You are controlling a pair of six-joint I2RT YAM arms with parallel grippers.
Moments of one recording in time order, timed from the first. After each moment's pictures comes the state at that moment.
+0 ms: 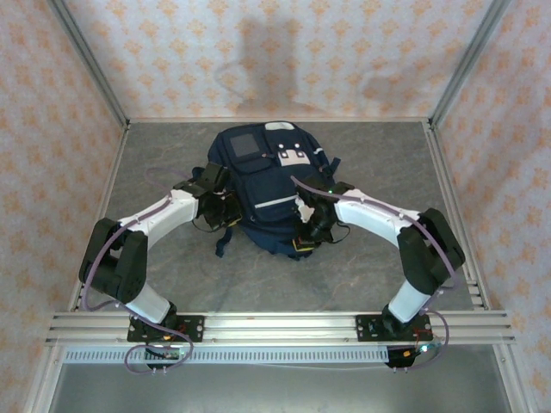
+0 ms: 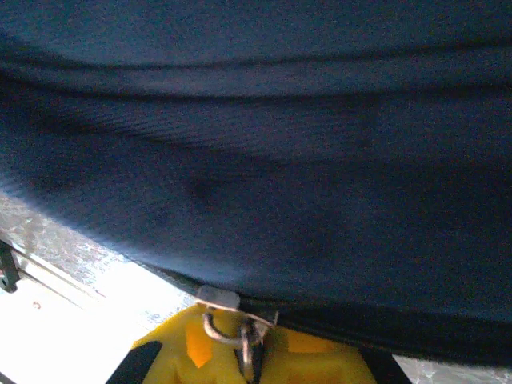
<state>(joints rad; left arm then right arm) -0.33 1.57 1.00 -0.62 0.20 -0.88 0.66 1.67 1.14 -0.90 -0.40 0.44</state>
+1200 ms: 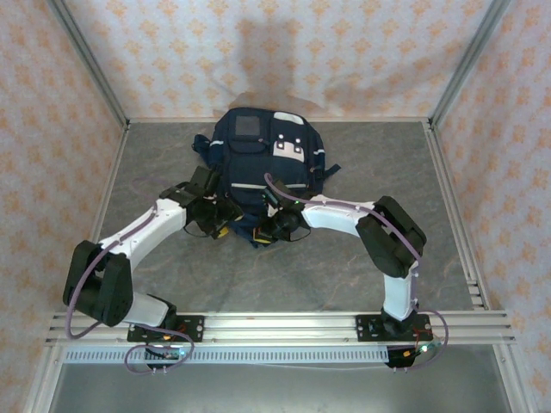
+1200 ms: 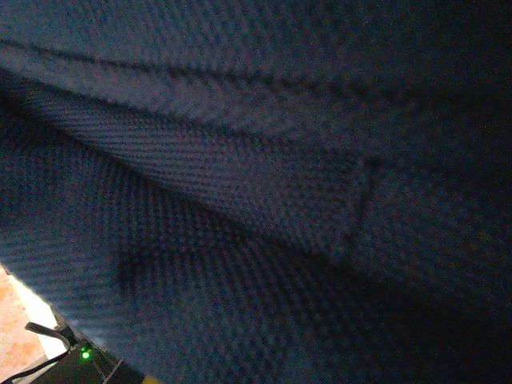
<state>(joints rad) -0.33 1.42 0.95 -0.69 0.27 -1.07 0.81 1.91 1.23 -0.40 -0.43 0.92</state>
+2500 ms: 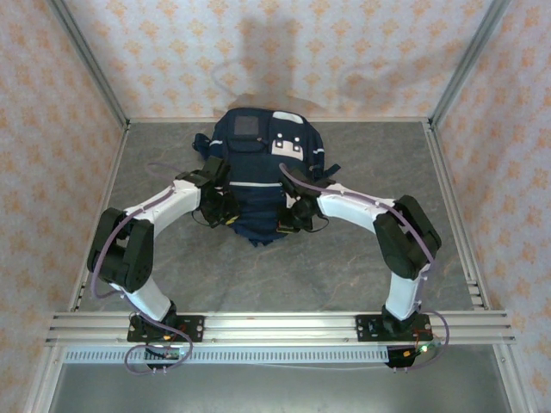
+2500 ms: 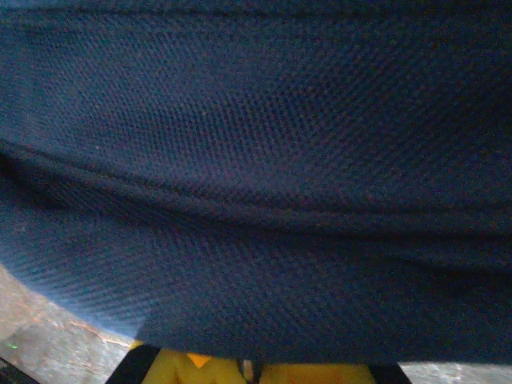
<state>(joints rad) -0.30 1.66 1.10 -0.74 0.19 -0.90 0.69 1.83 1.25 -0.65 -0.30 0.65</state>
